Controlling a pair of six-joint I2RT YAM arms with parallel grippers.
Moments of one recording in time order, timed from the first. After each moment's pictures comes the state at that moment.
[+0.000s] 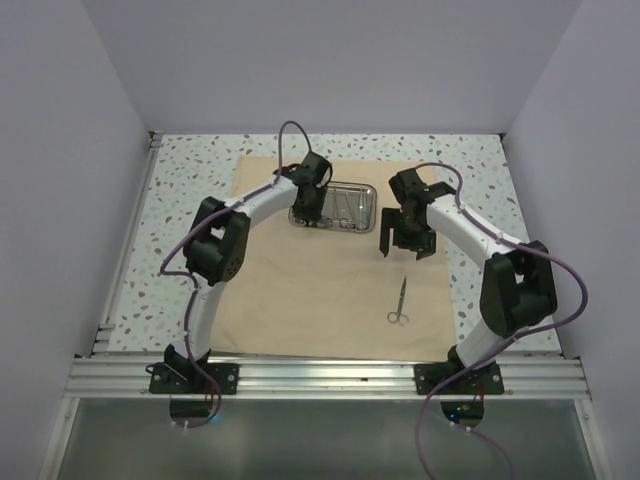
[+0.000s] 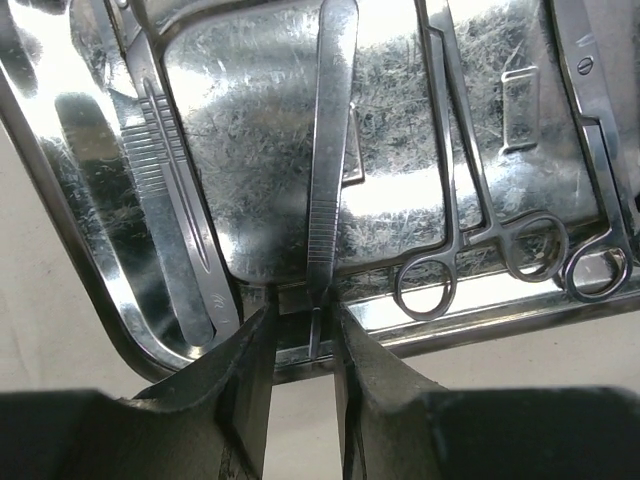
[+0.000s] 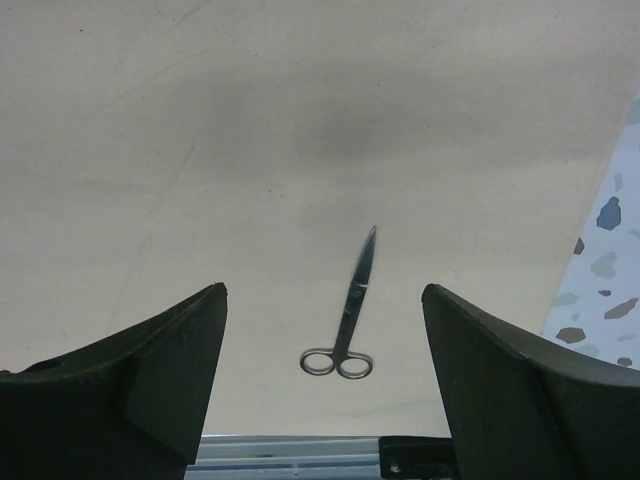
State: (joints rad) left arm -0.55 2.25 1.79 -0.64 -0.06 -0.28; right arm 0.37 1.65 1.25 -0.94 0.11 0.49
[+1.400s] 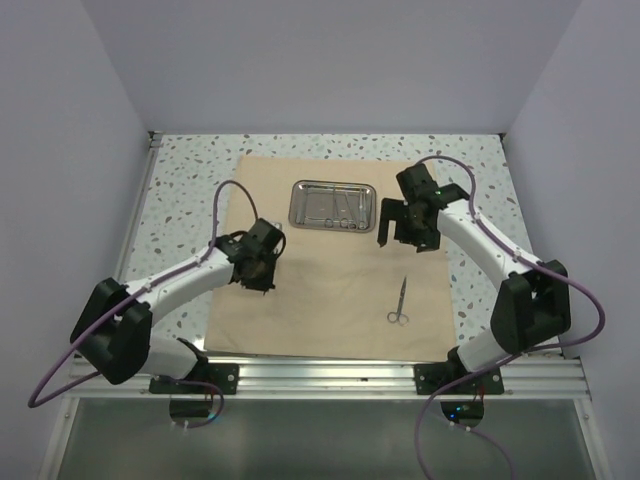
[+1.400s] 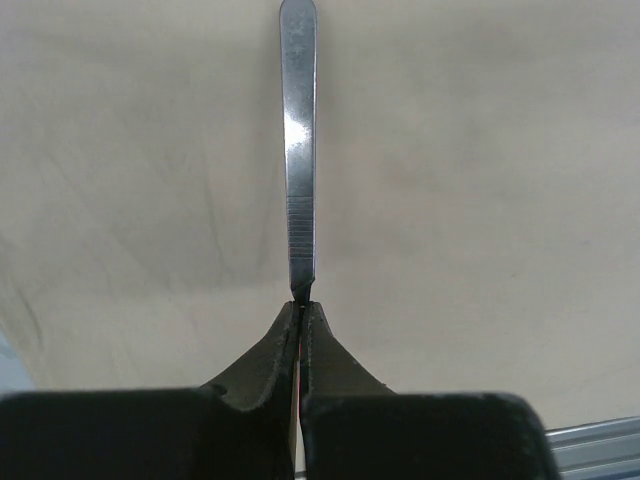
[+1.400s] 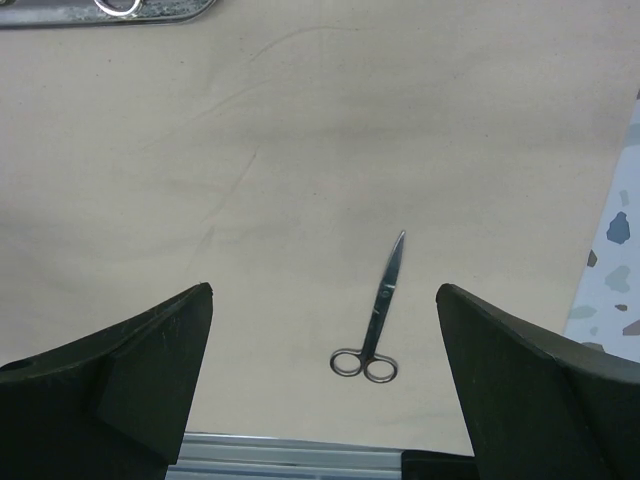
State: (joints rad) left arm -0.63 1.40 0.92 -0.67 -0.12 -0.47; right arm 0.37 1.56 1.26 -0.91 0.08 0.51
